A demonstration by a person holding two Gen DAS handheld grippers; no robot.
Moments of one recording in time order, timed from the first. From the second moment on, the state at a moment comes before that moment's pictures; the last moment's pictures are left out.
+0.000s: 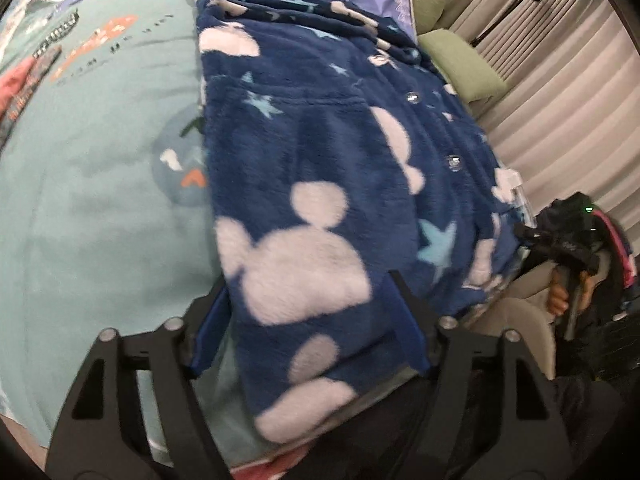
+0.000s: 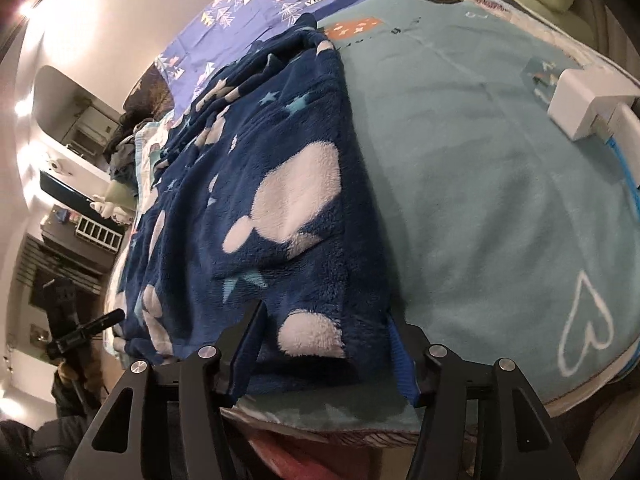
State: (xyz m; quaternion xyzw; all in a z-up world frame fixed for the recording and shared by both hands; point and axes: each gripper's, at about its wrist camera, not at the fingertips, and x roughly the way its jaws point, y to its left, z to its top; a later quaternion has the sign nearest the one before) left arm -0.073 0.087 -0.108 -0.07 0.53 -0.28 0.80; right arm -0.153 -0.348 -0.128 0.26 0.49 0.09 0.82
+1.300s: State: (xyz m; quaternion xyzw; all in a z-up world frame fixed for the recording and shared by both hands) left arm -0.127 -0.012 -0.036 0.01 0.40 -0.45 0.80; right arm -0.168 -0.129 -0.110 -0.14 0.41 0.19 0.88
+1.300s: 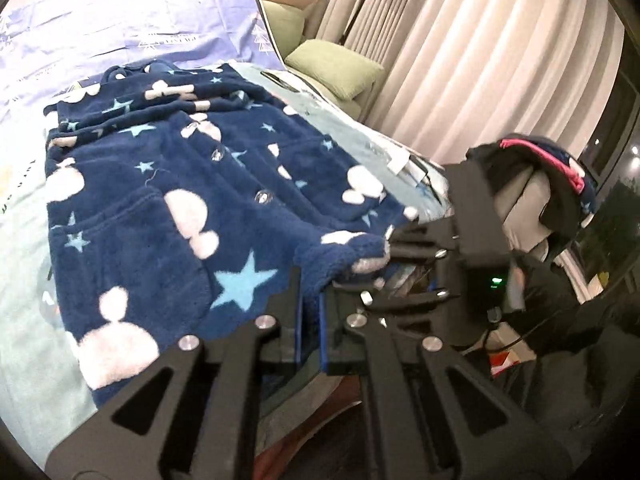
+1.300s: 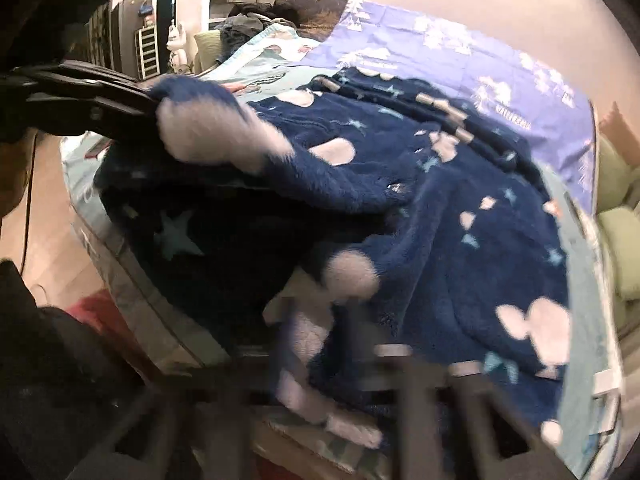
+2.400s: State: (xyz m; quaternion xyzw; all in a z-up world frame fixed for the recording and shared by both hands) left arm -0.136 -0.057 -0.073 0.09 0.46 -0.49 0.73; right arm -0.203 -0.117 -0.134 -0.26 0.39 0.23 0.86
